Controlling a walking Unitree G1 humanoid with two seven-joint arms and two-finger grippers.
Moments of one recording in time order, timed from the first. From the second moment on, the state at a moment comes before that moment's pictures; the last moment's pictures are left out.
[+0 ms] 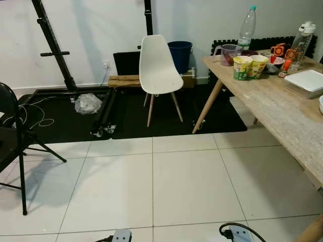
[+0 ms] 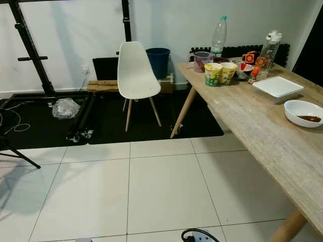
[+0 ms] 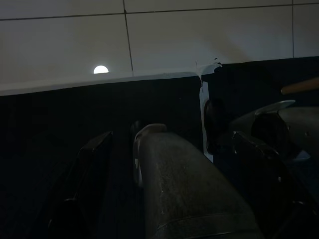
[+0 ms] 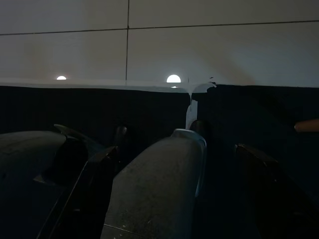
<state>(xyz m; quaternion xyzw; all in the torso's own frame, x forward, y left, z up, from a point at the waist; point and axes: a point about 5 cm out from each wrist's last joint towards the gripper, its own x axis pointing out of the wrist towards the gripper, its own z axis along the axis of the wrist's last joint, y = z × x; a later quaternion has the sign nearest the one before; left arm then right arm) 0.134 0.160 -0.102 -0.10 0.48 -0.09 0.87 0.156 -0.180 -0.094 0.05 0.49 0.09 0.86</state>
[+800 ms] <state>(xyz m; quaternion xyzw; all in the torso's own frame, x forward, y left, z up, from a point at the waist) 0.135 0.160 -0.102 -0.09 0.48 -0.09 0.87 0.156 -0.180 -0.094 0.05 0.49 0.09 0.86</state>
